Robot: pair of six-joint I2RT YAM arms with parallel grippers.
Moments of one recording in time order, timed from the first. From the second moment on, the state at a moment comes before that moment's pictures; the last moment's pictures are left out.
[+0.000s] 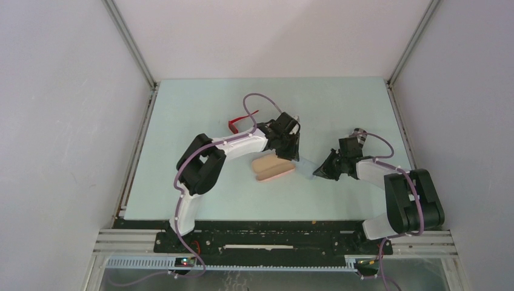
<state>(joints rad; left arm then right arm) -0.82 2.09 1.58 -0.43 0.14 -0.61 0.17 1.46 0.57 -0.12 -0.33 0.79</state>
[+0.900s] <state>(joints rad) -0.87 2.09 1.60 -0.45 0.21 -0.52 0.13 1.17 0.52 -0.47 -0.04 0.78</state>
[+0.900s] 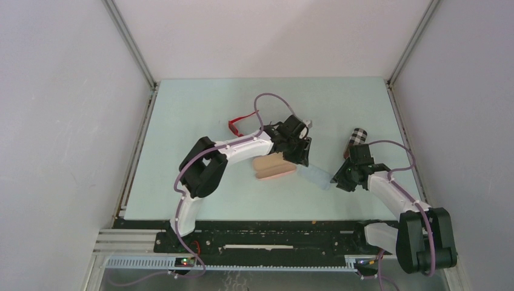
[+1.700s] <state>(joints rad) -0.92 2.23 1.73 -0.49 0.11 -0.47 0.11 1.11 0.52 -0.51 -0.05 0.78</state>
